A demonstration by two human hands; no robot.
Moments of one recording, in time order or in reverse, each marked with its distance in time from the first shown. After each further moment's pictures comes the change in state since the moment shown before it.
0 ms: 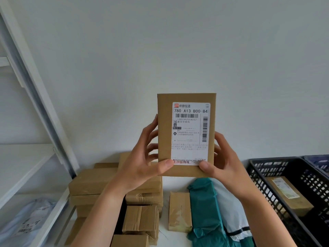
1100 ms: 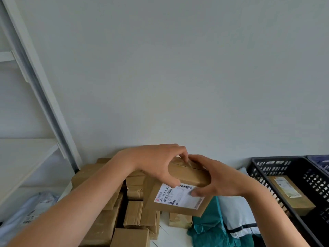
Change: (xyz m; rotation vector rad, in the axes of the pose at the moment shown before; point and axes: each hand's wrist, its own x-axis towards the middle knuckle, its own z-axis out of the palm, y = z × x) left_hand 0.047 0.013 0.000 0.834 -0.711 -0.128; right_hand 0.015 0.039 -0.017 -0.640 -0.481 0.183
